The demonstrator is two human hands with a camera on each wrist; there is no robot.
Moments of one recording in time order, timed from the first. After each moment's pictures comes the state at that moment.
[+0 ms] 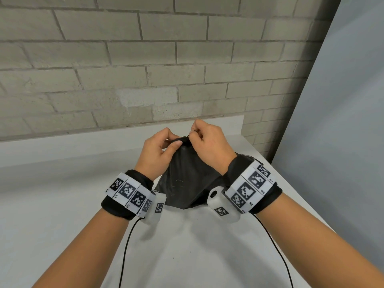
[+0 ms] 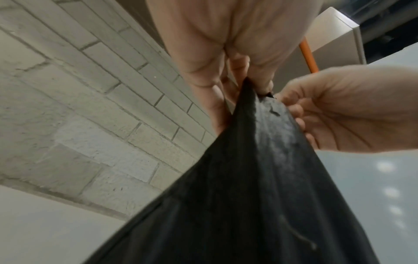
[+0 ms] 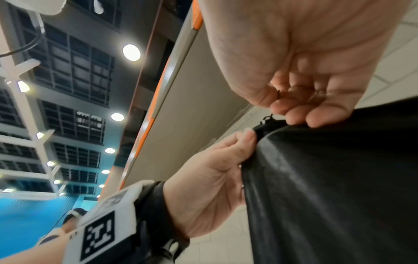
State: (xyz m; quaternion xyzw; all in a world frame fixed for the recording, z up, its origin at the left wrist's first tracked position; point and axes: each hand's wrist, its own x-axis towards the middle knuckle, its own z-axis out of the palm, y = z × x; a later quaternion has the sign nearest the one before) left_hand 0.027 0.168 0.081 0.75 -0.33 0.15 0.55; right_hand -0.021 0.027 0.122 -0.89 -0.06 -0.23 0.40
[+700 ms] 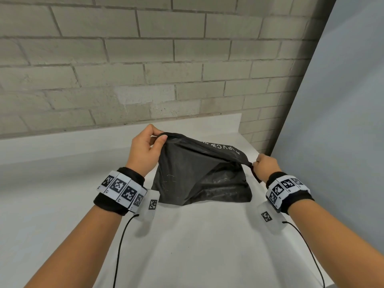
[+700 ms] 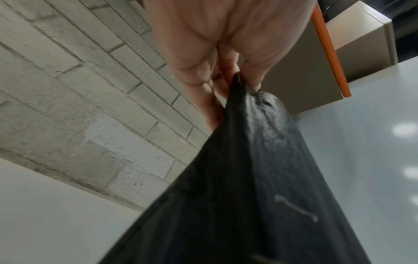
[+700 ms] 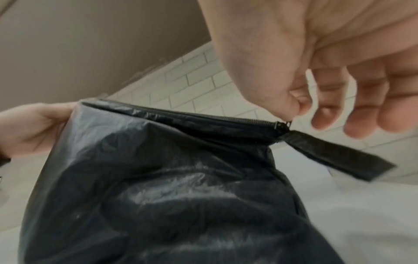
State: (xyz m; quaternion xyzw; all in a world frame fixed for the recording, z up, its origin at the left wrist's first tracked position) left_hand 0.037 0.181 0.073 0.75 -0.27 0.16 0.58; right_hand -0.030 -0.127 0.020 -0.92 0.30 -0.07 0.24
